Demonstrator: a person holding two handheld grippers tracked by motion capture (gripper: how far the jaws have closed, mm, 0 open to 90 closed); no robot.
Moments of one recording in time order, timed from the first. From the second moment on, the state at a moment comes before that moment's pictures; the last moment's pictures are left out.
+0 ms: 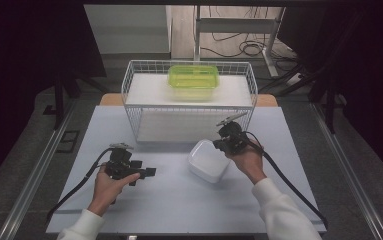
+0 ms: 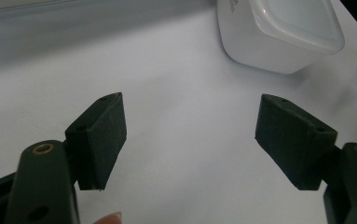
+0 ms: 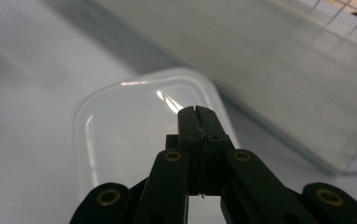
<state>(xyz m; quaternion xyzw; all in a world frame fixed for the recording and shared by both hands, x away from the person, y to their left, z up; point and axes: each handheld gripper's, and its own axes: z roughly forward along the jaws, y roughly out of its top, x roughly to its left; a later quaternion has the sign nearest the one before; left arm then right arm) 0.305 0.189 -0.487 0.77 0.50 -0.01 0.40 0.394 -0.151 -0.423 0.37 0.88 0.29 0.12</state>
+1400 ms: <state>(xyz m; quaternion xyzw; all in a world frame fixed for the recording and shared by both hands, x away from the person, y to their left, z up) 0.308 0.185 -0.493 0.78 0.49 -0.02 0.39 0.431 -0.122 -0.460 0.29 0.91 0.24 0.17</state>
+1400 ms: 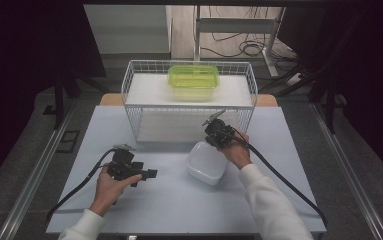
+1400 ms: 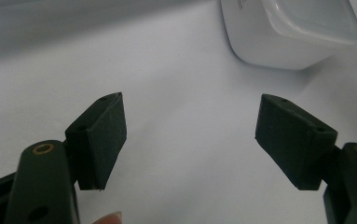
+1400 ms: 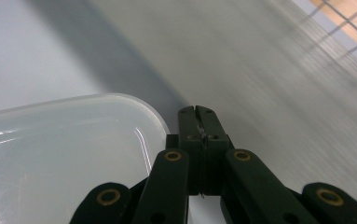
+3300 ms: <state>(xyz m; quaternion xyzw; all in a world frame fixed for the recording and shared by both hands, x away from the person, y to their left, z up) 0.282 0.171 -0.472 0.74 0.48 -0.03 0.46 0.316 -0.233 -0.447 0.43 0.78 0.44 0.03</state>
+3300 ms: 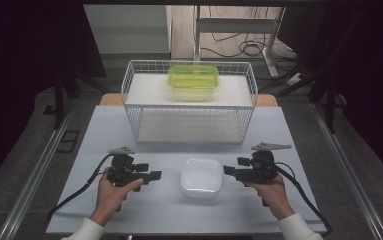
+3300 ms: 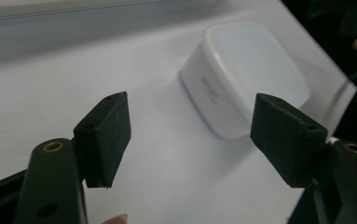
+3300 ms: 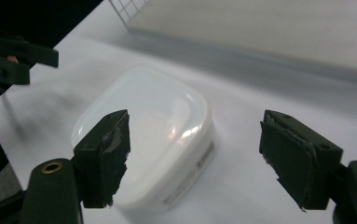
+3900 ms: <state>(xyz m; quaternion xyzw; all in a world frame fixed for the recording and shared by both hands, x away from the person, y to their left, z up) 0.305 0.139 -0.487 0.73 0.50 -0.14 0.45 0.311 -0.217 -0.469 0.46 0.78 0.43 -0.02</state>
